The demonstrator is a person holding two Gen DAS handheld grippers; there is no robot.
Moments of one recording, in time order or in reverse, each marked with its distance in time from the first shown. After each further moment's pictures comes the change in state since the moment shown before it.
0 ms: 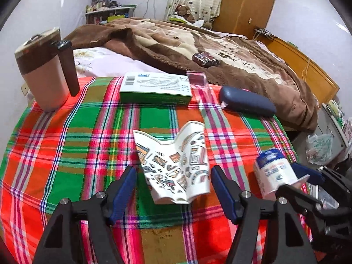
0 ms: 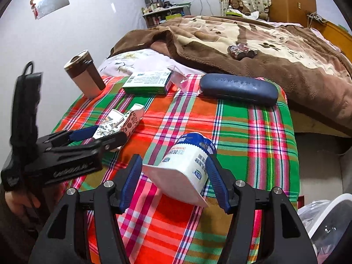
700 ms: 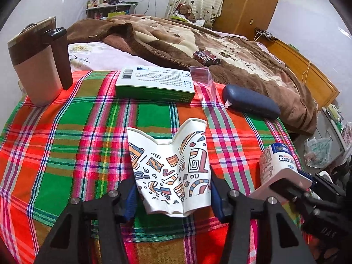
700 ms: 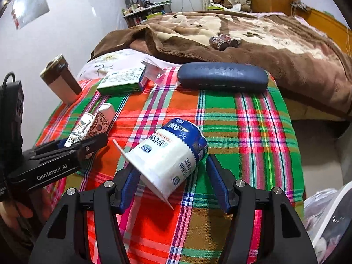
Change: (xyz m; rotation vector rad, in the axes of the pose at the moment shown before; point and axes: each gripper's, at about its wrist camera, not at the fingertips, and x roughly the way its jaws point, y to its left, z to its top) left arm 0.019 0.002 -0.001 -0.018 0.005 -0.027; right arm 0.017 -0.026 -0.006 0.164 -0.013 -0.043
